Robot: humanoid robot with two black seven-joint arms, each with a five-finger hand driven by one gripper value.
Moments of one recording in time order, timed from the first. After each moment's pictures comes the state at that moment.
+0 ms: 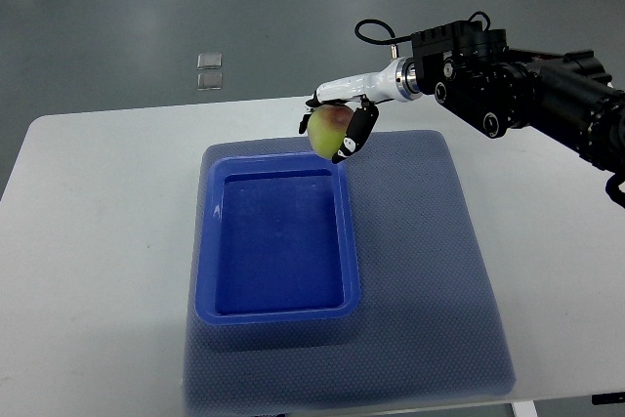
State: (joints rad) left arm 0.02 0.00 -0.01 -0.16 0.01 0.01 0.17; right arm 1.38 0.00 -0.34 0.35 -0.94 0.44 0.51
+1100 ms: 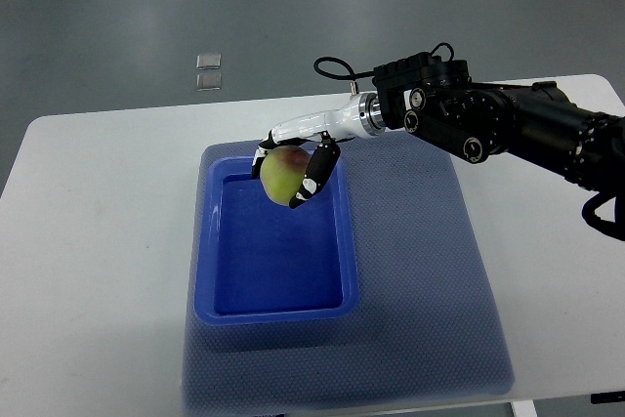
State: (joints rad) left arm 0.02 0.00 -0.01 -0.16 0.01 0.01 0.17; right arm 1.31 0.00 -0.17 0.52 -0.97 0.49 0.51
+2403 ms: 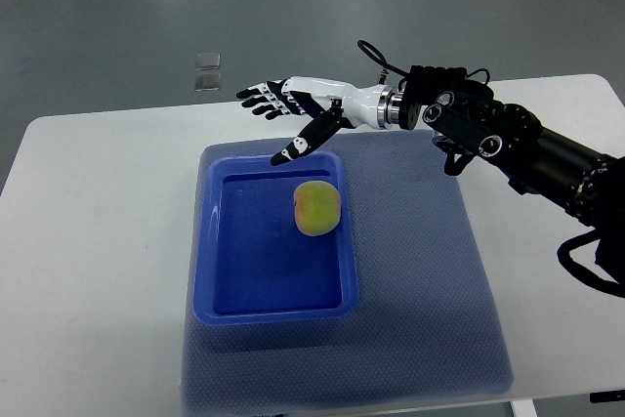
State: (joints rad) left arm 0.02 0.00 -0.01 -0.16 0.01 0.01 0.17; right arm 1.12 0.00 0.30 0.45 -0.73 0.52 0.42
